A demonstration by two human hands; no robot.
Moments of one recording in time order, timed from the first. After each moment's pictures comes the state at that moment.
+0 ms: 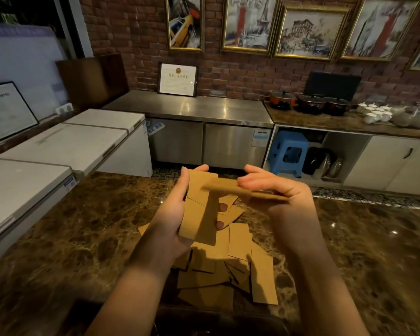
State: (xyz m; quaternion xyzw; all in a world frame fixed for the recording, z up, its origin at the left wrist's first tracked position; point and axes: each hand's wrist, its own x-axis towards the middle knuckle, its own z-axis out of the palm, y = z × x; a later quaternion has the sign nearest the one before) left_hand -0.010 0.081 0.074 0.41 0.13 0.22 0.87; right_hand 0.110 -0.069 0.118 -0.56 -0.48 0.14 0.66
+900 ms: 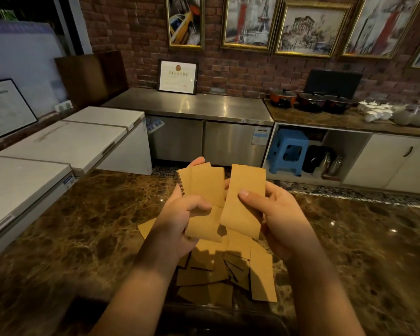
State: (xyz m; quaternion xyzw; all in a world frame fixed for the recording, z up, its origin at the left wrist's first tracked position) left_hand -0.014 0.072 0.071 0.49 0.14 0.27 0.82; right_hand 0.114 -0.061 0.103 -0.62 -0.29 0.35 0.64
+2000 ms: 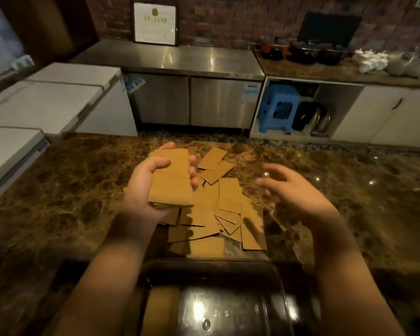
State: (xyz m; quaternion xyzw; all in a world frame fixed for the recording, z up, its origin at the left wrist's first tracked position) left_hand -0.025 0.075 0.041 0.28 0.15 0.26 0.91; right_hand 0.172 -0.102 0.039 -0.81 -0.27 0.31 0.42
